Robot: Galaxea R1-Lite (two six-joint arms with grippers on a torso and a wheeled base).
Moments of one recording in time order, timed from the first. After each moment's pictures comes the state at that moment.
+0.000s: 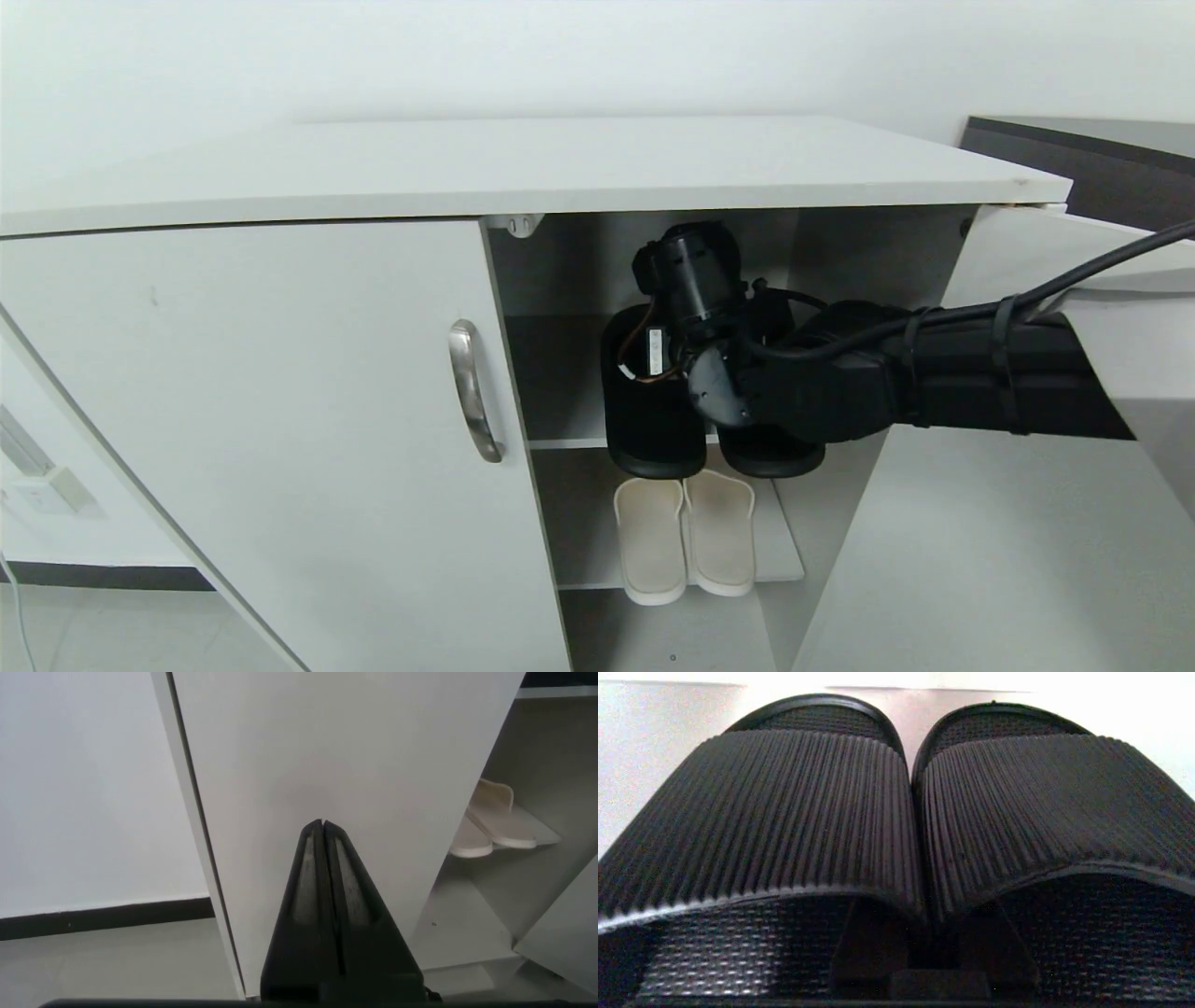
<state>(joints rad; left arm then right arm) 0.00 0.00 0.00 0.00 -0.07 0.00 0.82 2.15 -1.78 0.04 -0.76 0.30</state>
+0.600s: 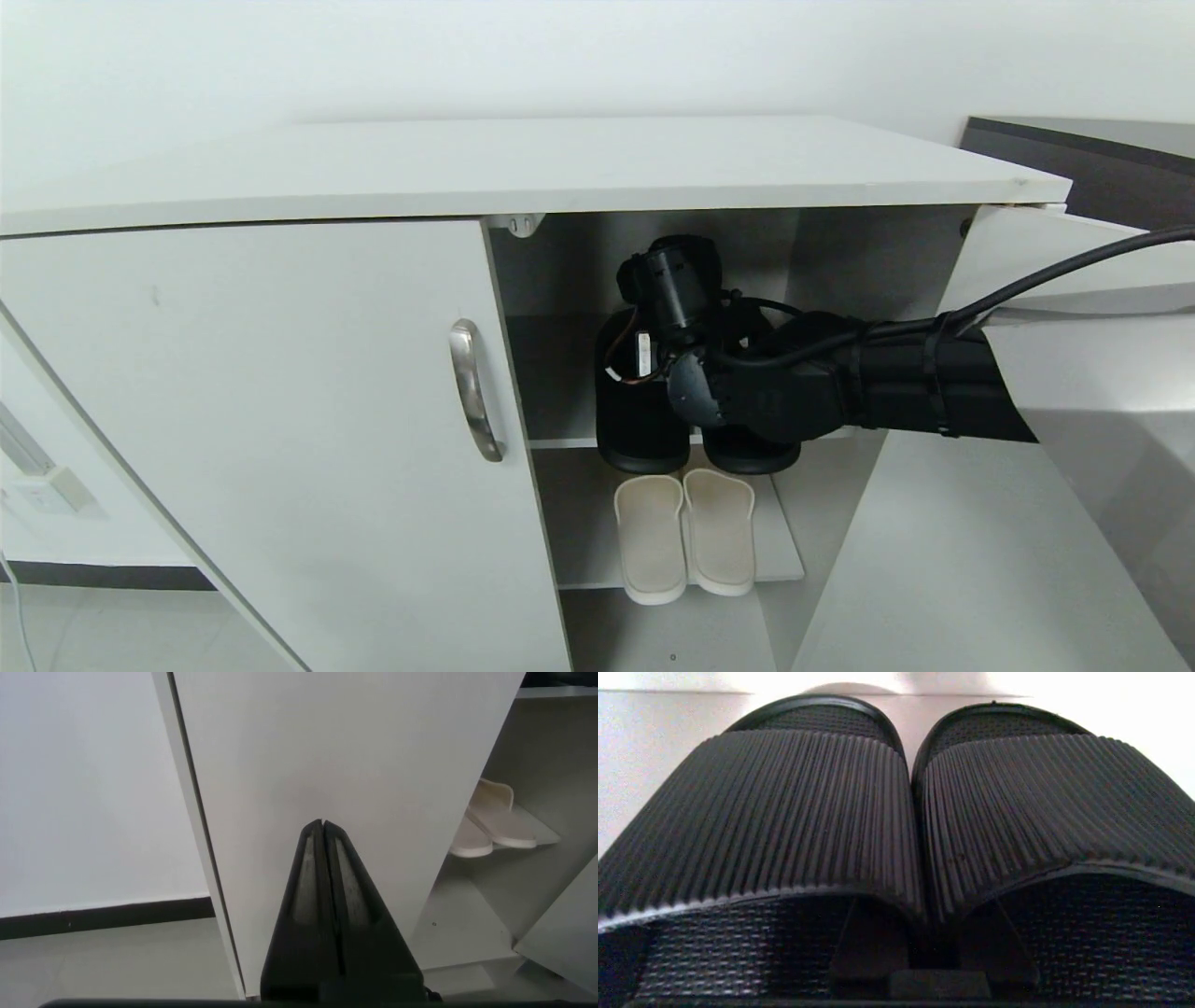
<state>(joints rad) 0.00 0.00 0.00 0.00 -0.07 0.00 0.80 2.23 -1.87 0.04 -0.77 0.30</state>
